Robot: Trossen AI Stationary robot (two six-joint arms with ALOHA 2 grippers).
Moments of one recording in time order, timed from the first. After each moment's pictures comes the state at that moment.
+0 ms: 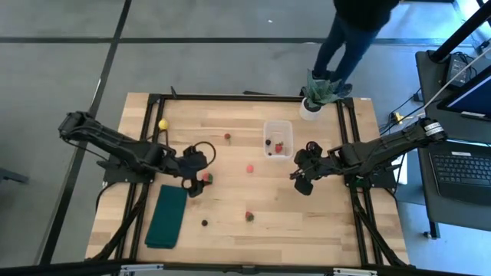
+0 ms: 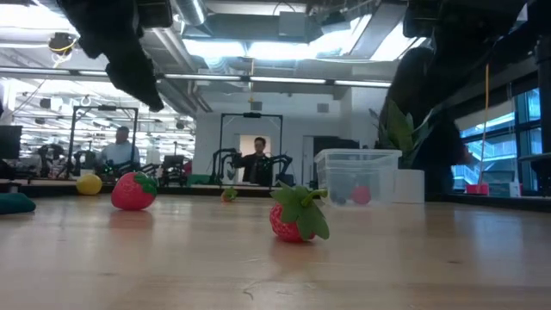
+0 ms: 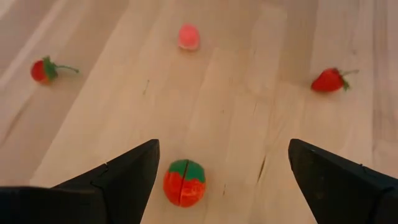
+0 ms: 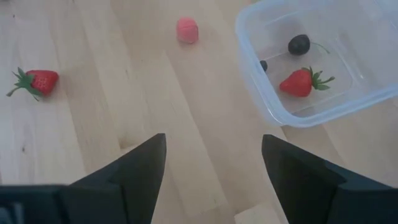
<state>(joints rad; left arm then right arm) -0.29 1.13 0.76 -0.53 -0.28 -0.55 0.29 1.18 0.83 -0.67 0.34 0.60</state>
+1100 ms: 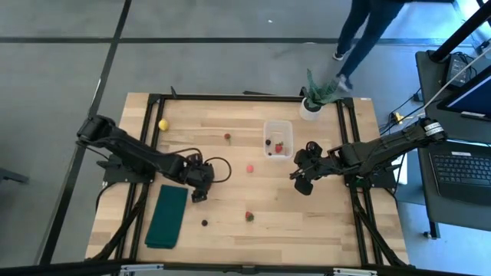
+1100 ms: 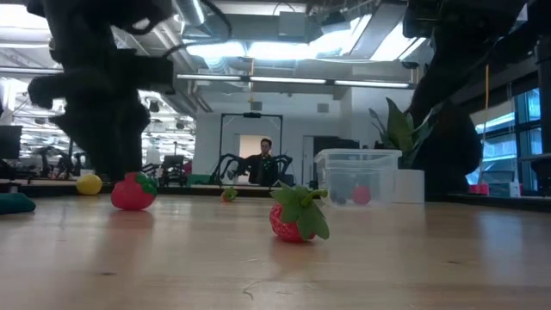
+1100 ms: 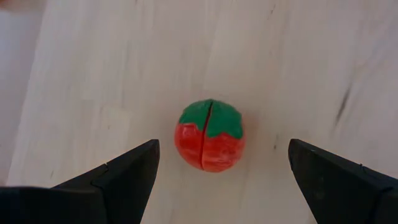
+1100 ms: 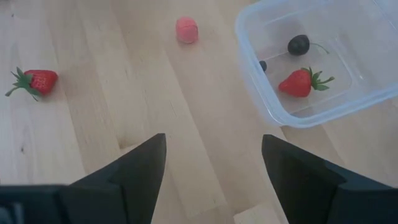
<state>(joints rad) -0.30 1.44 0.76 -0.59 -0.26 -0.51 0.29 1.18 0.83 -0.67 0.34 0.59</state>
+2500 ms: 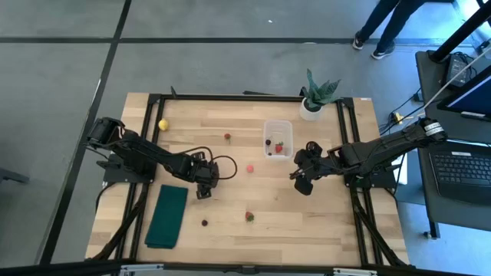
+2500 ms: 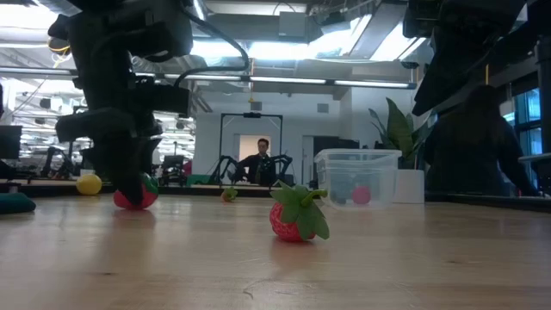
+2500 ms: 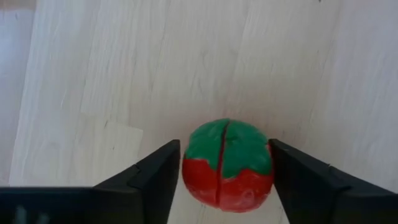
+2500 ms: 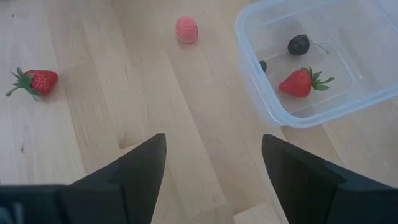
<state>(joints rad) -0.23 1.55 0.77 -0.52 -0.27 -0.44 0.29 1.18 0.83 -0.67 0.34 0.59</state>
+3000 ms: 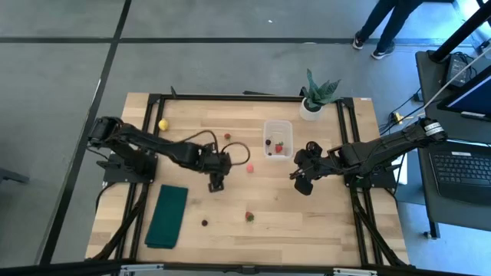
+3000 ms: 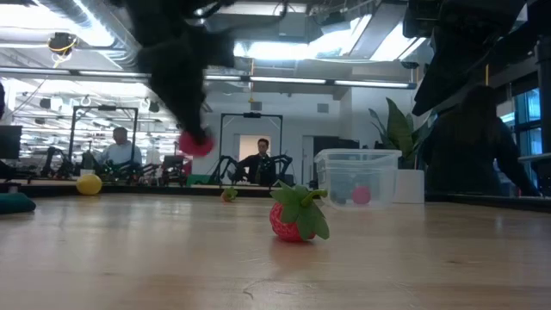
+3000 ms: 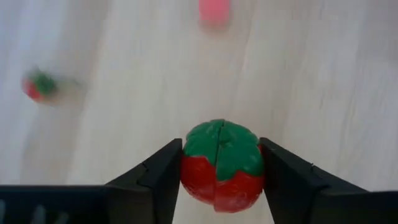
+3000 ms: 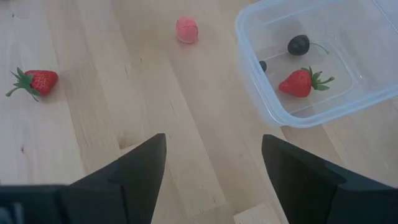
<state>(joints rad) -0.13 1.55 1.03 -0.64 -0.25 -0.31 0.29 1.18 0.83 -0.67 0.34 0.59</state>
